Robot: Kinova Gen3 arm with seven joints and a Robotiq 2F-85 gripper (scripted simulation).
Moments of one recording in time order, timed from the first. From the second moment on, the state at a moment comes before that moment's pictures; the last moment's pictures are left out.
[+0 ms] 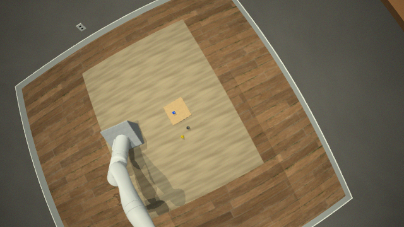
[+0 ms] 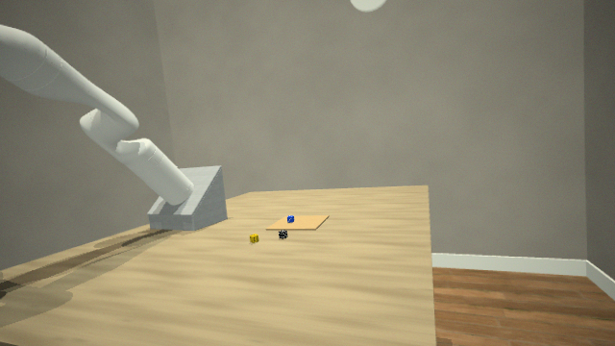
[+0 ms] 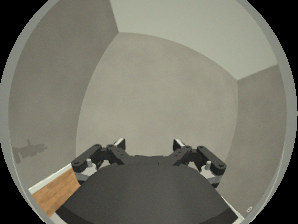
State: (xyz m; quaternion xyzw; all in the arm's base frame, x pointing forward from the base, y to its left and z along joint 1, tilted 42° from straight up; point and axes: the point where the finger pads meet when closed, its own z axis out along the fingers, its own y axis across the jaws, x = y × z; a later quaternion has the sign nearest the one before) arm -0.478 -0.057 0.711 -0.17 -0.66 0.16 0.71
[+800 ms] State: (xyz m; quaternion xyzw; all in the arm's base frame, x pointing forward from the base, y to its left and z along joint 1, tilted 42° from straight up) arm -0.446 0.288 0.634 -0.52 -0.53 0.08 0.66
